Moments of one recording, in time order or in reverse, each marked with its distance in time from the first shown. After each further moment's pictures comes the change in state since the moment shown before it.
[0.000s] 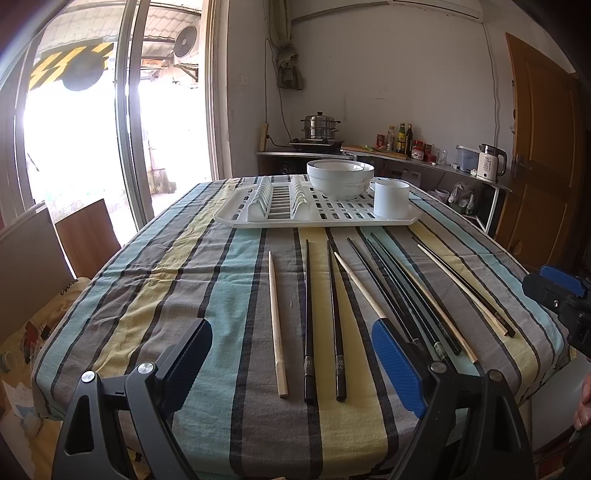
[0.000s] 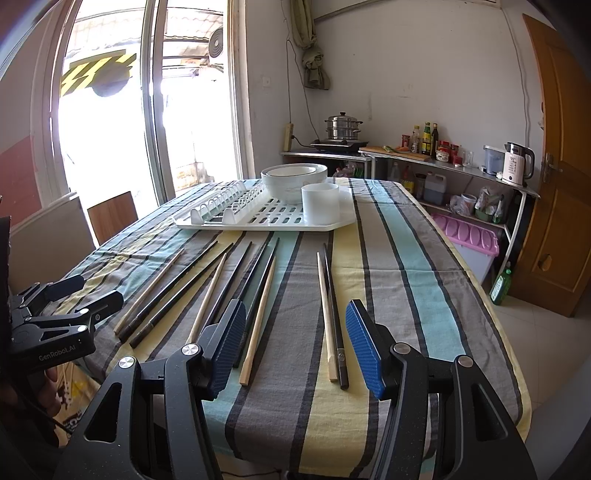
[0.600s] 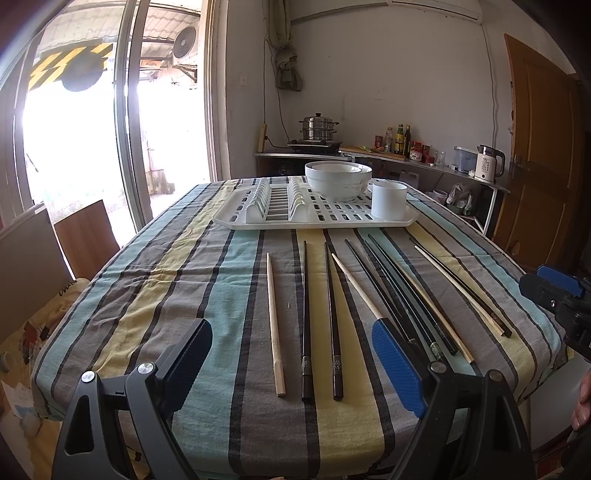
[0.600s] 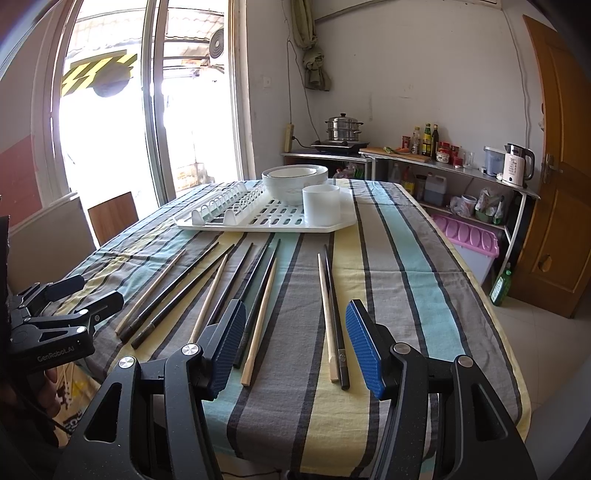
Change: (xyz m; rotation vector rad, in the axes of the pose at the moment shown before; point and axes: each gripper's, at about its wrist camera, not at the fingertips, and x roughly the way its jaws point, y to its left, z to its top) left arm -0.003 -0.002 0.001 0.001 -0.003 -0.006; right arm 0.000 0.000 0.000 -0.002 0.001 0.000
